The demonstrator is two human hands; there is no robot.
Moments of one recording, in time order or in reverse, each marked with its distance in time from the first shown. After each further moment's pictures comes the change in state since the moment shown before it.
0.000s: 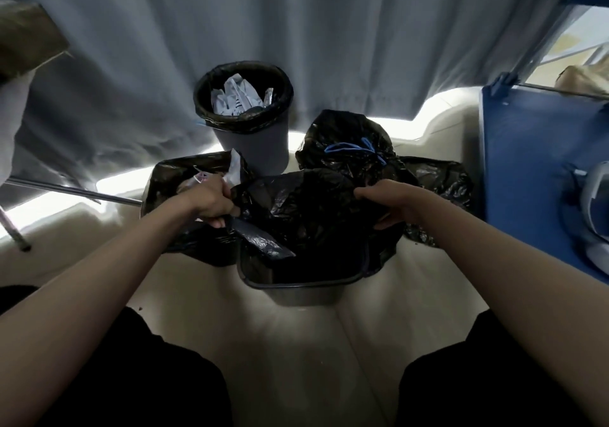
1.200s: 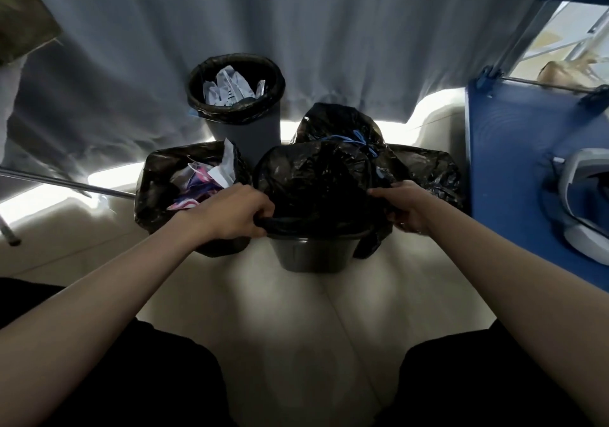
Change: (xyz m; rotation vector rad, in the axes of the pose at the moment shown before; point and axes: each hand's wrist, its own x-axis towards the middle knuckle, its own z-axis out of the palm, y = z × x) left_hand -0.039 0.006 0.039 0.671 0.055 0.873; right_hand -0.022 0.043 -0.004 0.382 0.214 0.020
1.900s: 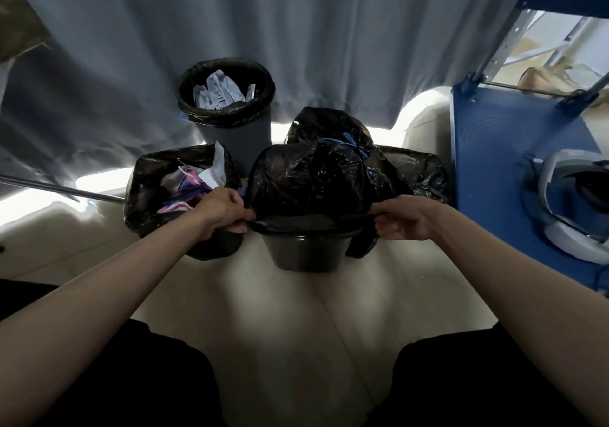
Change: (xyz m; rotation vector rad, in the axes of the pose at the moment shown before) left_hand 0.008 0.000 0.017 -1.013 0.109 -0.818; right_hand -0.034 0.009 -0.023 0.052 -0.215 0.207
